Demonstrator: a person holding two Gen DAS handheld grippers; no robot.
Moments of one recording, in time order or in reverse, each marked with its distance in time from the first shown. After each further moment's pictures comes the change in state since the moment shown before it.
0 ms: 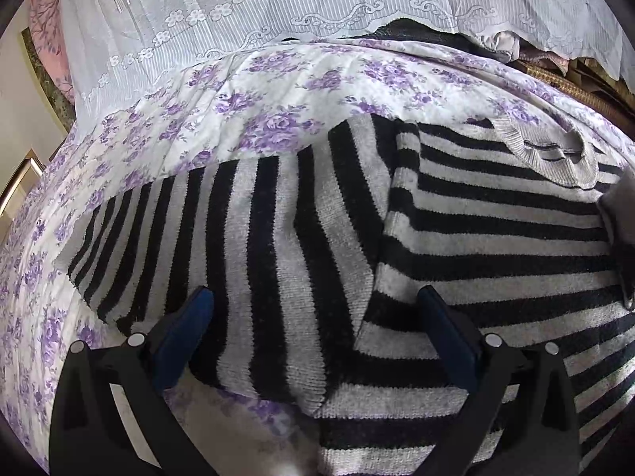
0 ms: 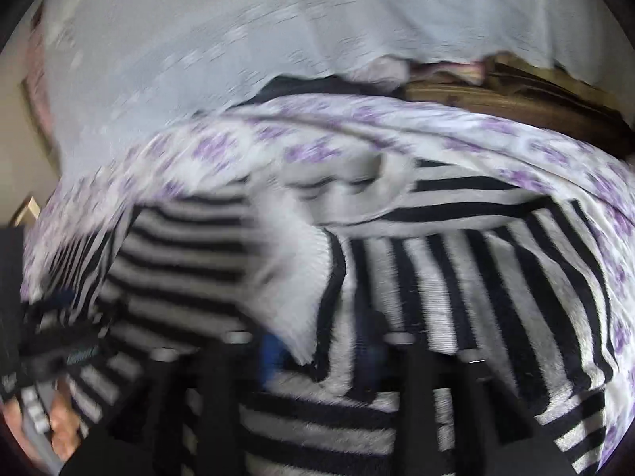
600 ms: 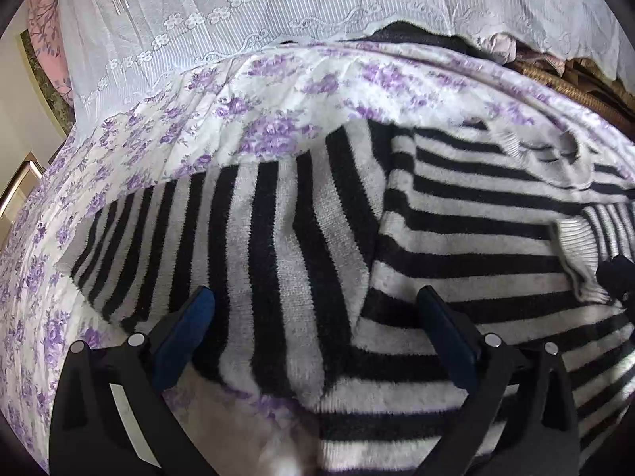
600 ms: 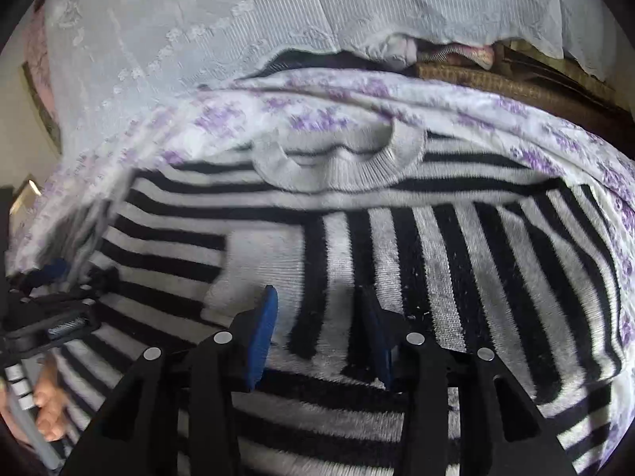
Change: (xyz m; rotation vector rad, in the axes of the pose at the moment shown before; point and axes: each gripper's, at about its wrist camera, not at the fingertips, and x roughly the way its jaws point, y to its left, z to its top) left arm -0.013 0.001 0.001 -0.001 -0.015 -0.021; right arm -0.002 -0.009 -0.007 0.031 0.042 0.034
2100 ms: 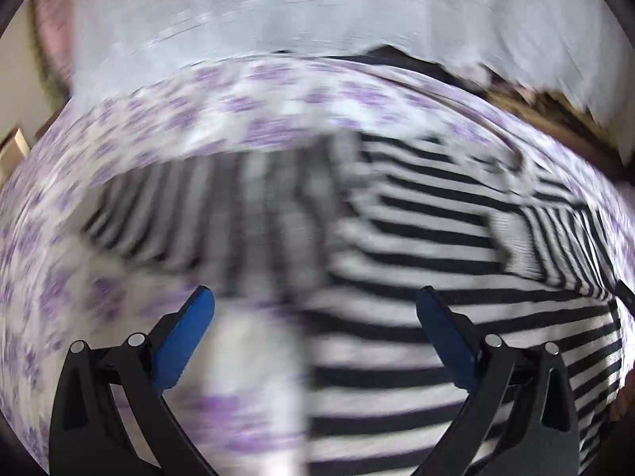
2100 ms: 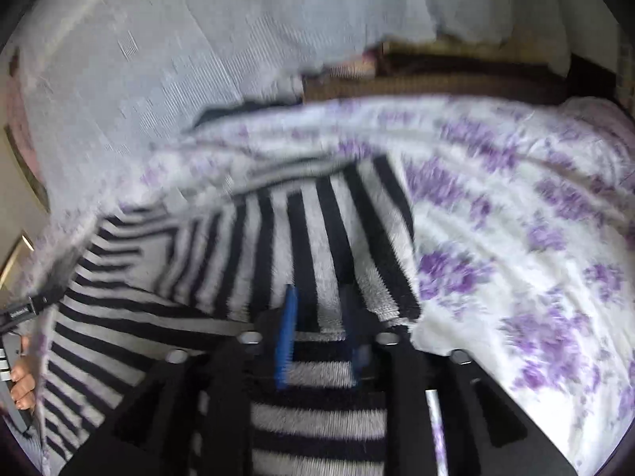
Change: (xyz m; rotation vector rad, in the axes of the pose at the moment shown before) left arm -0.045 0.039 -0.031 -0.107 0.000 -0.114; right arm -0.077 -0.139 -0.052 0.135 -0.151 -0.077
